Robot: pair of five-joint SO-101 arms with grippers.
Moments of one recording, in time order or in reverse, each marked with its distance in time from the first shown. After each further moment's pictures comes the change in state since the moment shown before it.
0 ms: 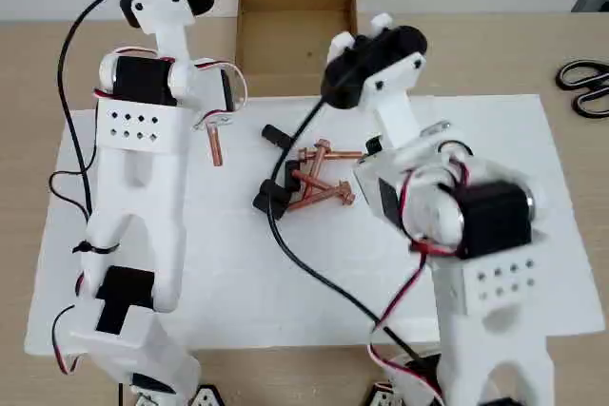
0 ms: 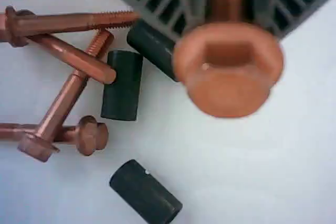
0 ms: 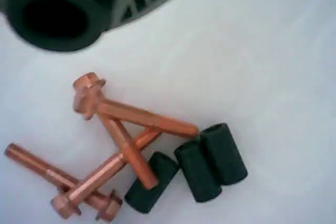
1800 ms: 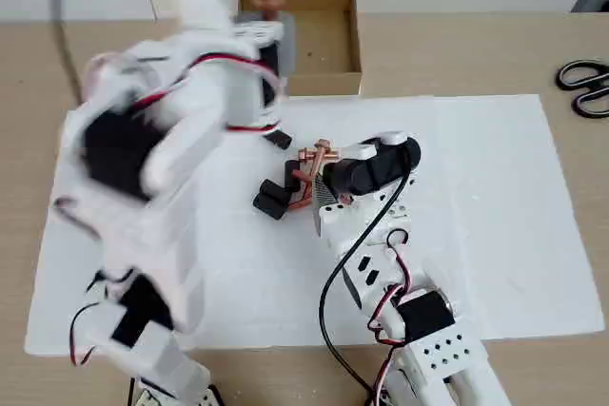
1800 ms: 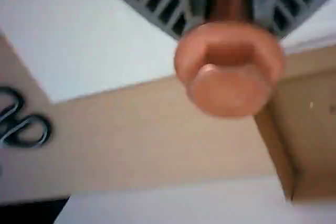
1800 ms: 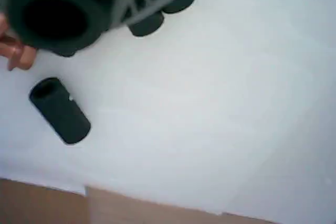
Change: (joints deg) left arm 14.7 -2.7 -40.7 -0.1 -3.9; right arm -8.2 -34.9 78.1 -69.2 -22.7
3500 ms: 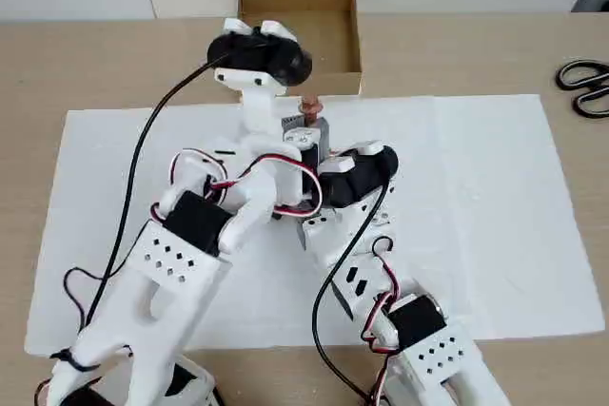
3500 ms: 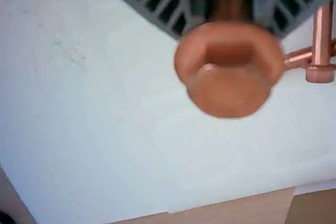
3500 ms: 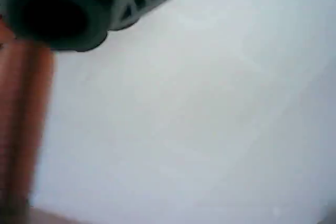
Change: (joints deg) left arm 7.6 -38.1 98.8 -49.6 4.7; right arm -5.6 -0.3 1.5 -0.3 -0.1
